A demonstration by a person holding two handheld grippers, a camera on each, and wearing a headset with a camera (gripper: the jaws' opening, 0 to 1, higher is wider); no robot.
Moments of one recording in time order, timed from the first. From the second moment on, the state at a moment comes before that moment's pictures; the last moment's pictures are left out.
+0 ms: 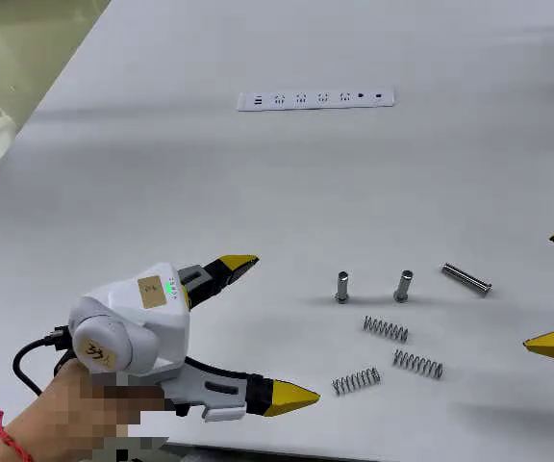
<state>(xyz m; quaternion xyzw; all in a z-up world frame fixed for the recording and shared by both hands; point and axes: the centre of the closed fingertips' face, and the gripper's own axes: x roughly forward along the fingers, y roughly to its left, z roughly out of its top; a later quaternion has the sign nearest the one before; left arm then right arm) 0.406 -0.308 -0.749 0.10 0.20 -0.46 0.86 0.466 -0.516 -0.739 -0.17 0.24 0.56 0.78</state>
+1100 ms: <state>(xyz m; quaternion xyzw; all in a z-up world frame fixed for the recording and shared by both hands) 0.415 -0.311 -0.748 0.09 0.20 -0.47 0.86 0.513 -0.469 -0.768 -0.22 0.31 0.55 0.74</state>
